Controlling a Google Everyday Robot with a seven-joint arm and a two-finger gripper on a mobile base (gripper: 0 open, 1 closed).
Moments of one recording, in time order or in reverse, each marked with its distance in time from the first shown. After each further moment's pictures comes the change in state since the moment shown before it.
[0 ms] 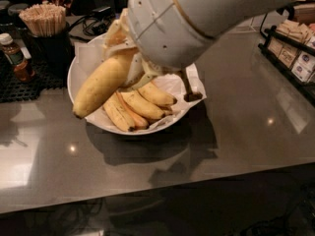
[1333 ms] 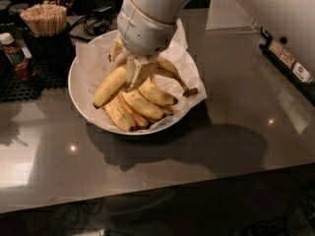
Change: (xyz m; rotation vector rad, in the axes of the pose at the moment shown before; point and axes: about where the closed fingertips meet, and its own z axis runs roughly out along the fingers) arm 0.077 0.006 0.094 -0.407 -0.046 0.142
